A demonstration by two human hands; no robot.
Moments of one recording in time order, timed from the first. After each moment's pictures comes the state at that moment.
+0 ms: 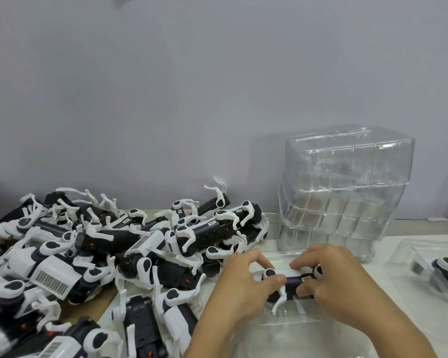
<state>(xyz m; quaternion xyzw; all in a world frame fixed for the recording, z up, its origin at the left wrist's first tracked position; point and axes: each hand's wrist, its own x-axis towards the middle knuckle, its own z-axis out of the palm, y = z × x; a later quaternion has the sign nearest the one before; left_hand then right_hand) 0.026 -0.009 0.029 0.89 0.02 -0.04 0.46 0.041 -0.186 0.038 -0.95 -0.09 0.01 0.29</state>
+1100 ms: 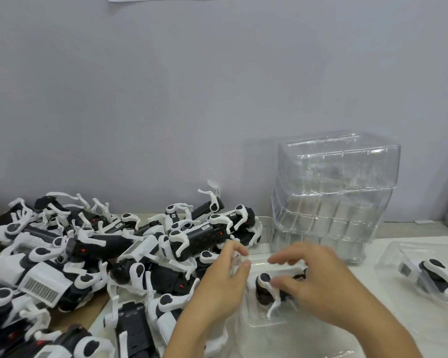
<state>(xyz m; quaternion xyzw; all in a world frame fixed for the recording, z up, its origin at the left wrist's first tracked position) 0.028 0.011 0.028 0.87 0.00 -0.02 0.50 0.033 -0.174 0.050 -0.93 -0.13 -0.01 0.35</state>
